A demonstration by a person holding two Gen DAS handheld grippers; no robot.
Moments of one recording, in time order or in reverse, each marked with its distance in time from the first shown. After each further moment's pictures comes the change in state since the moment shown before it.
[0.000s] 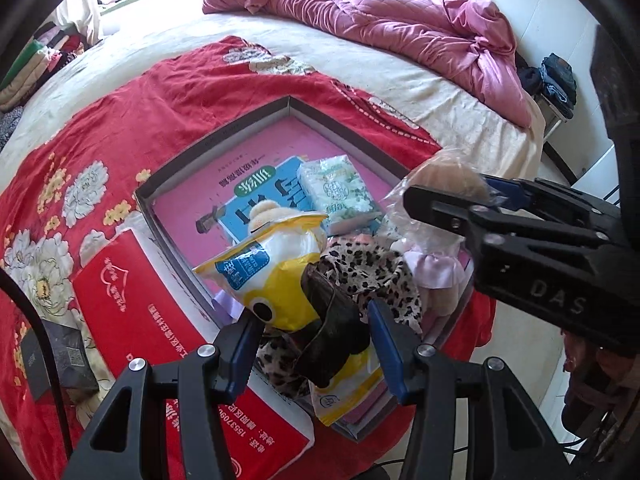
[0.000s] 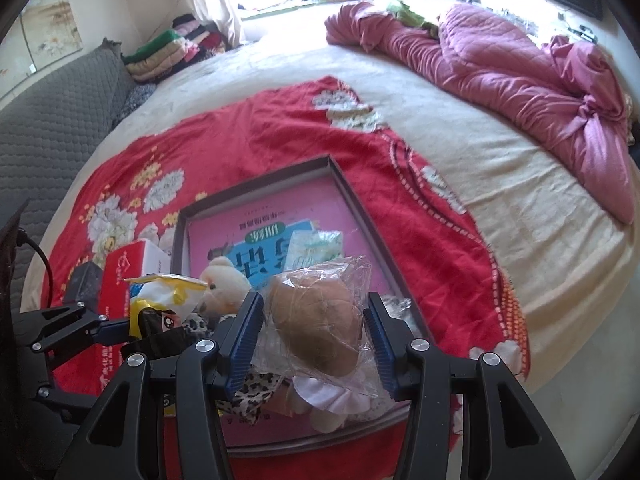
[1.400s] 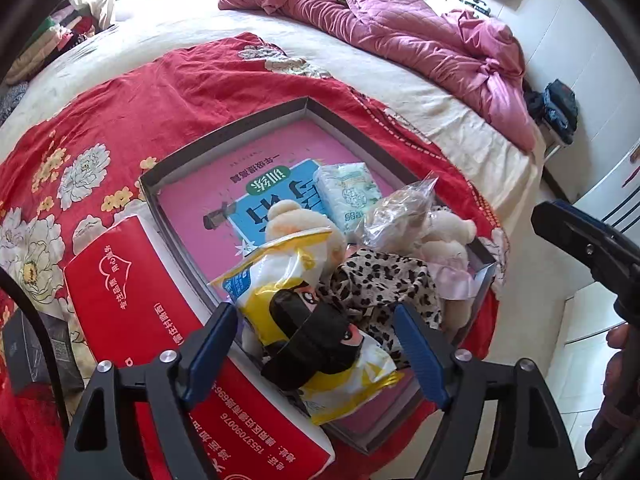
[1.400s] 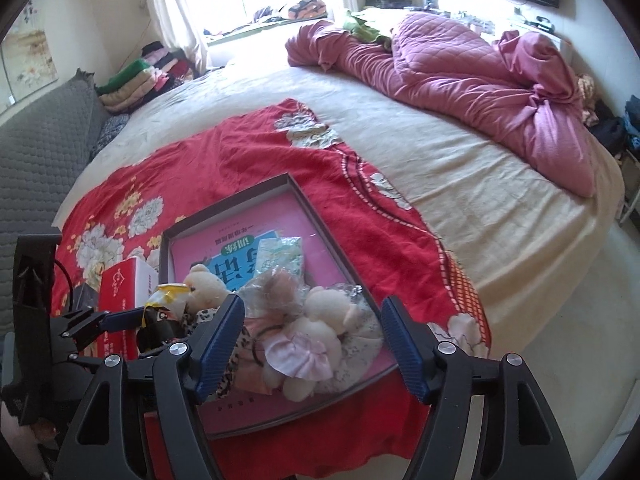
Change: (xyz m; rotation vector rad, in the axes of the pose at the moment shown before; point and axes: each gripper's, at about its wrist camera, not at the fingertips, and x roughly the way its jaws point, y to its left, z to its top) left arm 0.004 0.024 -0.002 -0.075 -0.048 -0.049; right arm -0.060 -0.019 -0.018 0.107 -0.102 -0.091
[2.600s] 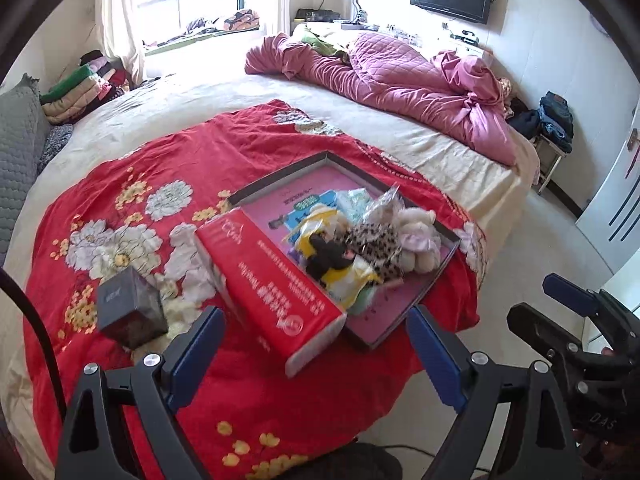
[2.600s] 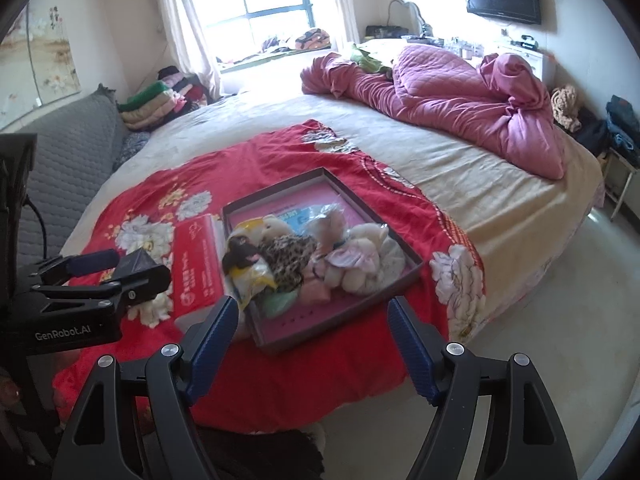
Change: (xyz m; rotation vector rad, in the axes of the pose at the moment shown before) left arm -0.143 -0.014 -0.093 0.056 -0.205 0.131; right arm -0.118 0.063 -0.118 0.017 -0.124 0.017
